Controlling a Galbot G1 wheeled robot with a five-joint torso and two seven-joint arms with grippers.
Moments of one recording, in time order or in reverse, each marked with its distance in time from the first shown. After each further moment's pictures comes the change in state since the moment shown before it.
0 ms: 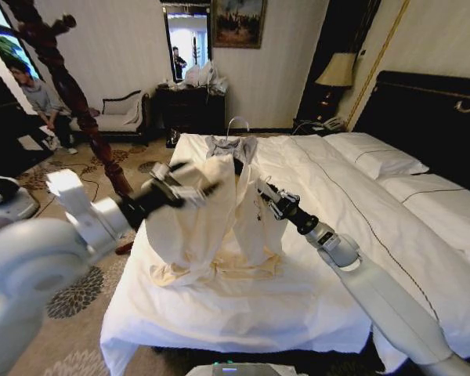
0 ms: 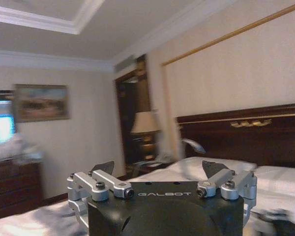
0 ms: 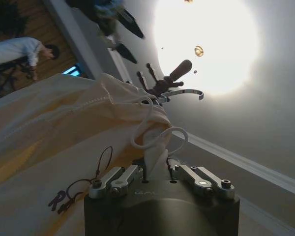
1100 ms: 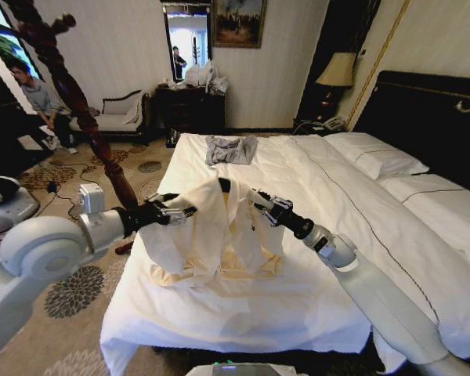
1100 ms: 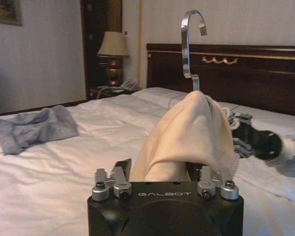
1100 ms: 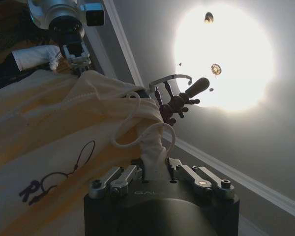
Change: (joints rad) left arm 0.199 0.093 0.096 0.056 -0.017 0.059 0.168; right arm 0.021 -0.004 0.001 0.023 -0.042 0.044 -0.027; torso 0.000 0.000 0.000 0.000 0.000
